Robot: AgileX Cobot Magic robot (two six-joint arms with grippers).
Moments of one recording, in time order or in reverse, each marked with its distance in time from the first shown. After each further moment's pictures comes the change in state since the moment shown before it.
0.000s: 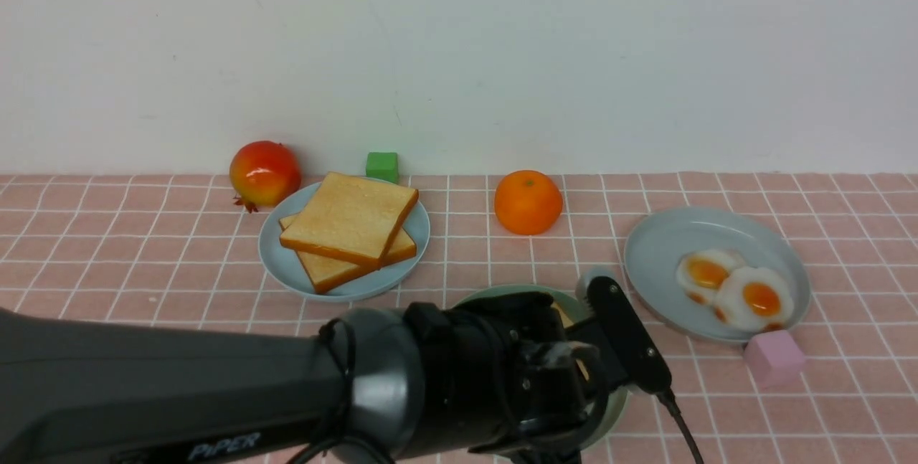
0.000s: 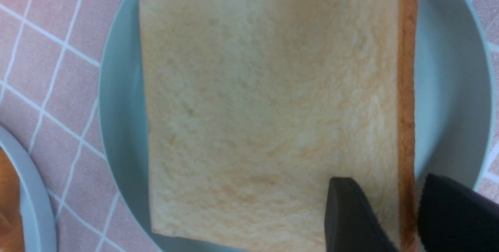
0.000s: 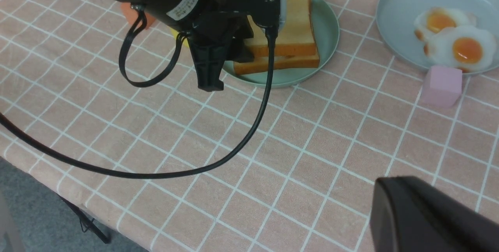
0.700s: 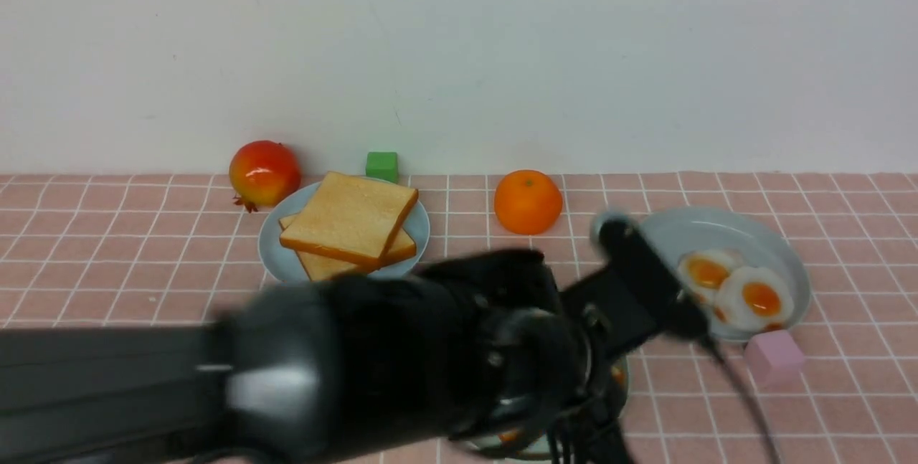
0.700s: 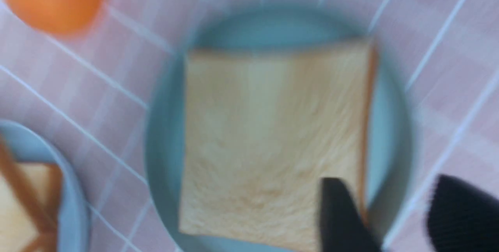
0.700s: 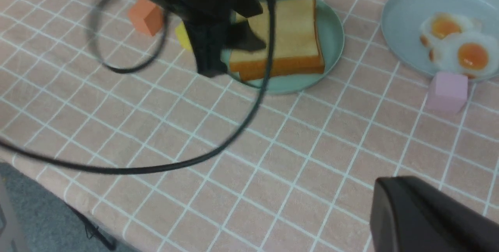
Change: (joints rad) right arm 0.000 0.000 0.000 0.015 -0.030 0.000; left arm -0.052 -0.202 -0.015 -0.025 0.009 -0.096
